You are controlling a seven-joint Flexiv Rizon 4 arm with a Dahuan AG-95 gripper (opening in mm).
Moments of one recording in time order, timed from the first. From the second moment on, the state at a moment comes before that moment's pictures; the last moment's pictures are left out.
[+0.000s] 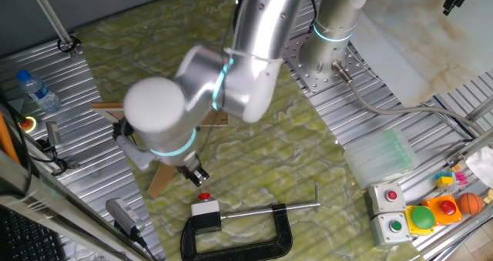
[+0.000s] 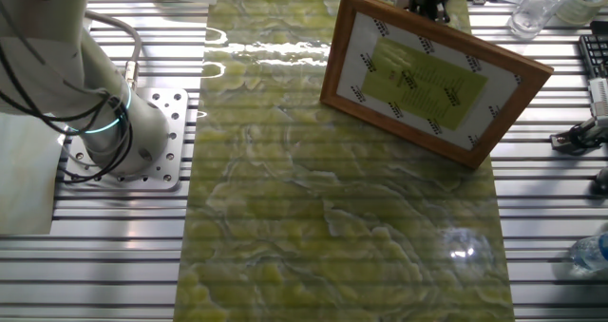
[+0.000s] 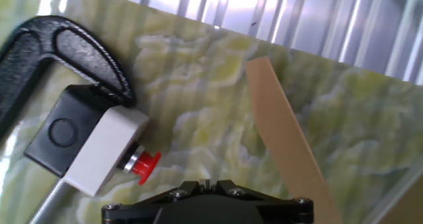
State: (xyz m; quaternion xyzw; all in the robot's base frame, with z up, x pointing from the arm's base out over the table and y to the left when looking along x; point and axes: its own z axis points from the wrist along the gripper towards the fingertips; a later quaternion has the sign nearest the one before) arm 0.586 0.210 0.073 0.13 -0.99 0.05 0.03
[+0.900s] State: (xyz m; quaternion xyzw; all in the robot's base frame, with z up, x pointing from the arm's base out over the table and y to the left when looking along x) arm 0.593 0.208 0.054 0.15 -0.99 0.03 0.02
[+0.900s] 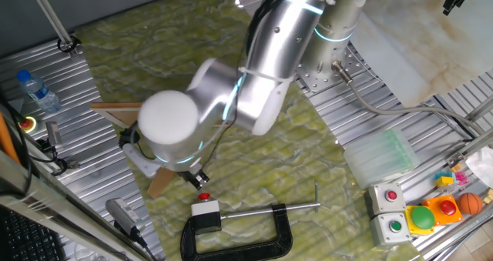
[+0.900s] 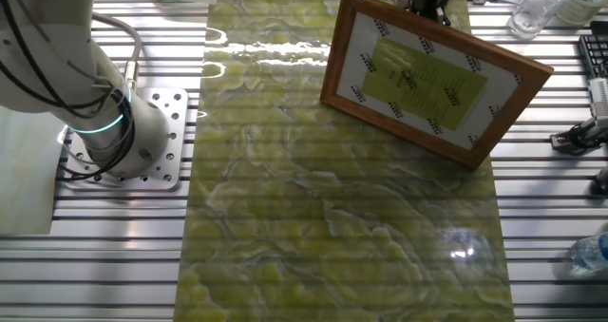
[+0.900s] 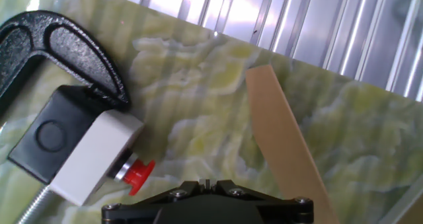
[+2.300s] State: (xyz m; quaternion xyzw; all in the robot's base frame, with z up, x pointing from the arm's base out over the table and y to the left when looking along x) arm 0.593 0.209 0.049 0.13 -0.99 0.01 0.01
